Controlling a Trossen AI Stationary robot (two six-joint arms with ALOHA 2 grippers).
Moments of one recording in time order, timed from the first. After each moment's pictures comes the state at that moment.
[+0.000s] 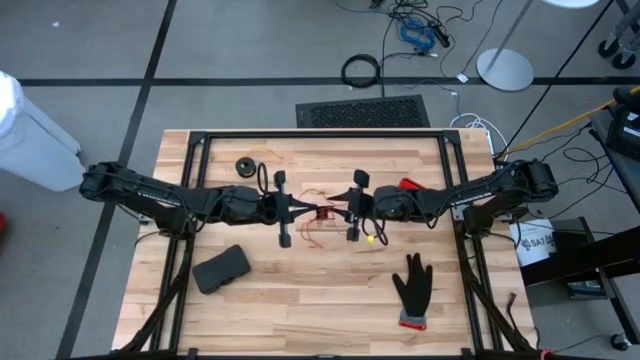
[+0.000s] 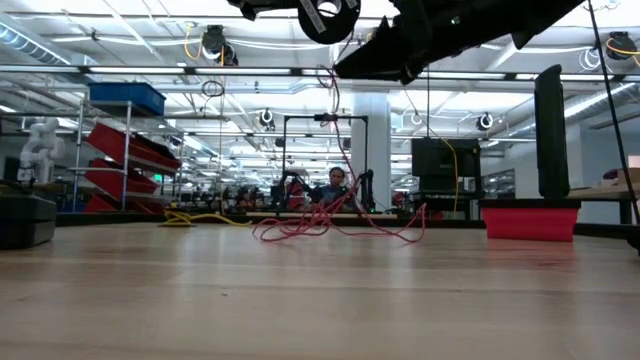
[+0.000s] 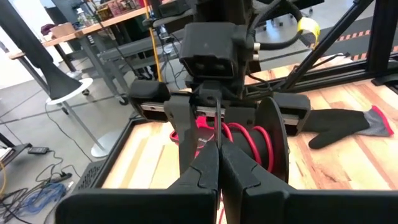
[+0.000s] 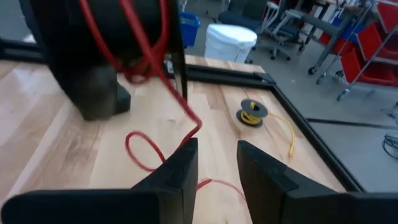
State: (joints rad) left arm -0.16 1.28 0.90 0.18 -0.30 0.24; right arm 0.06 1.43 0.78 0.40 0.28 -0.12
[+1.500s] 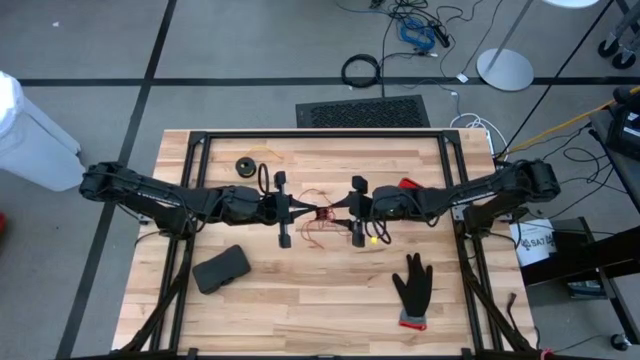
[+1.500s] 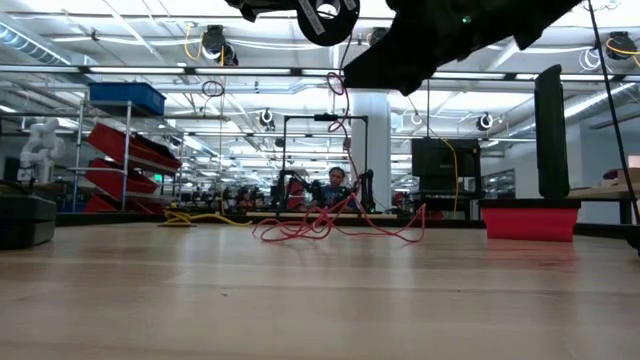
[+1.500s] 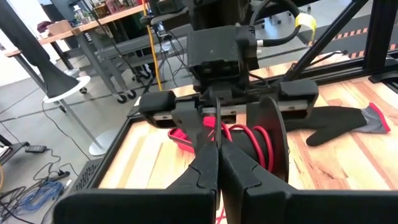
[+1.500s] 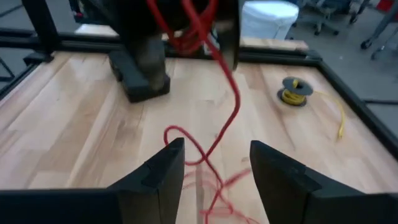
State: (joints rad) left arm -0.16 1.28 0.90 0.17 -0.29 0.24; right arm 0.06 1.41 0.78 0.31 0.12 -0.03
